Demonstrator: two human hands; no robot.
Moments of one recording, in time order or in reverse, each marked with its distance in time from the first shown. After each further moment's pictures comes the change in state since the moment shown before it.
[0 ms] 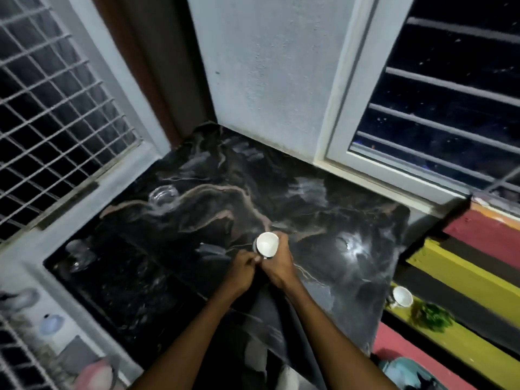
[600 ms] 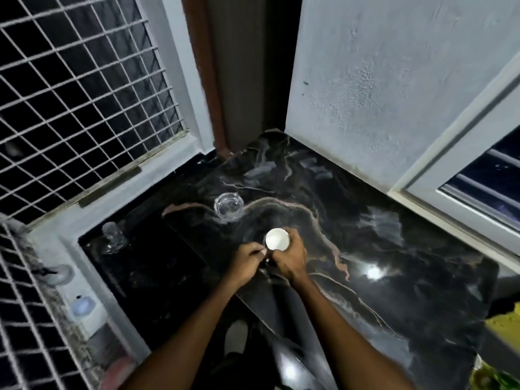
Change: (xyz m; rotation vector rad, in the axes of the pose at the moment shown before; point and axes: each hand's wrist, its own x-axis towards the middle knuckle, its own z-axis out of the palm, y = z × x) left_hand 0.066 -0.088 -0.170 -0.241 0.128 -0.101; right_hand 0.065 -0.068 0.175 -0.115 0.044 -0.017
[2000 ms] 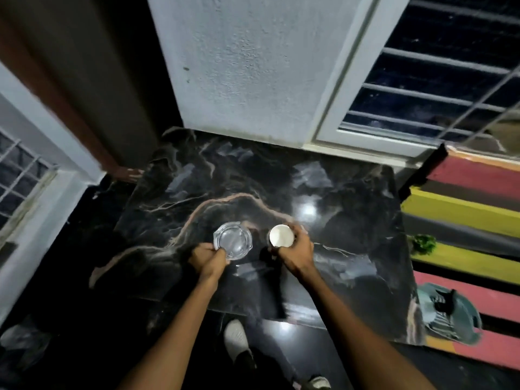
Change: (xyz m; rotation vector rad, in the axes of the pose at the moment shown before) left_hand 0.066 0.014 -0.020 0.068 -0.018 -0.265; right_hand -0.015 0.034 -0.033 0.069 0.462 0.239
